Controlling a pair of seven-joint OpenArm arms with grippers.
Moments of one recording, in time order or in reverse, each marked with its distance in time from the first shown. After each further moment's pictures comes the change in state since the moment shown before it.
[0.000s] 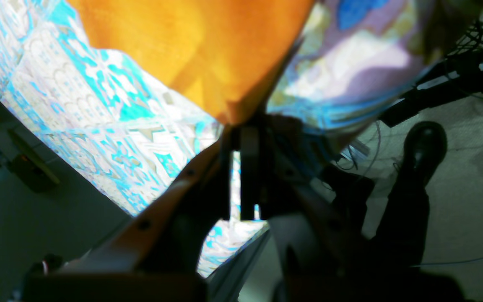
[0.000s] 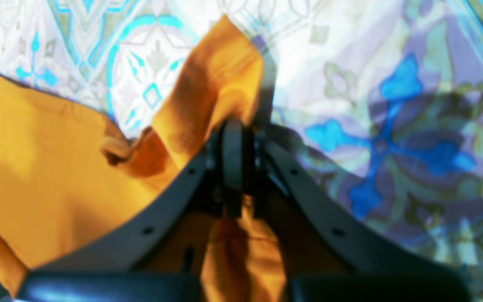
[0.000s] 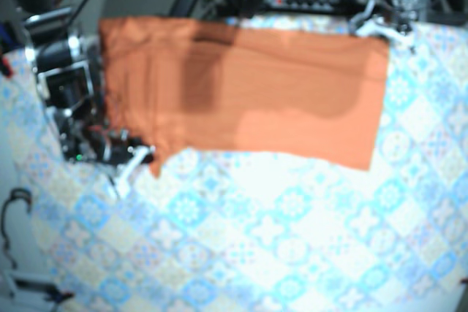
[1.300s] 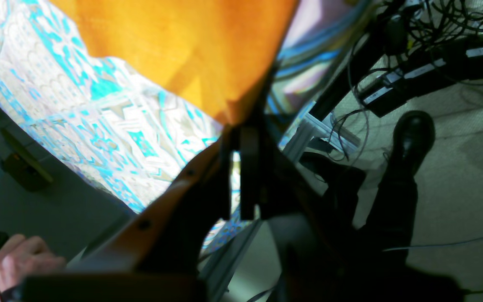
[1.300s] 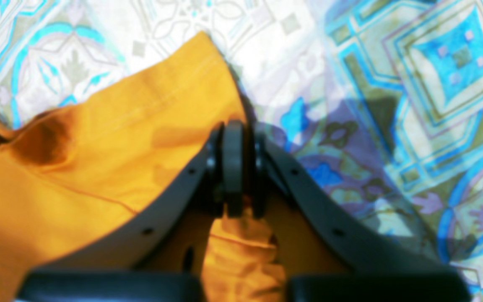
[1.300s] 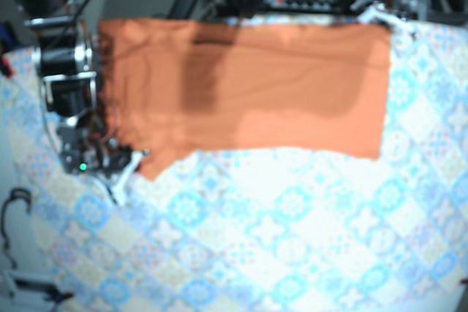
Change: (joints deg) left arm 5.0 0.0 -0.2 0.3 0.0 1.7 -0.6; right arm 2.0 -2.1 12.3 -0.4 -24.7 -1.2 2.9
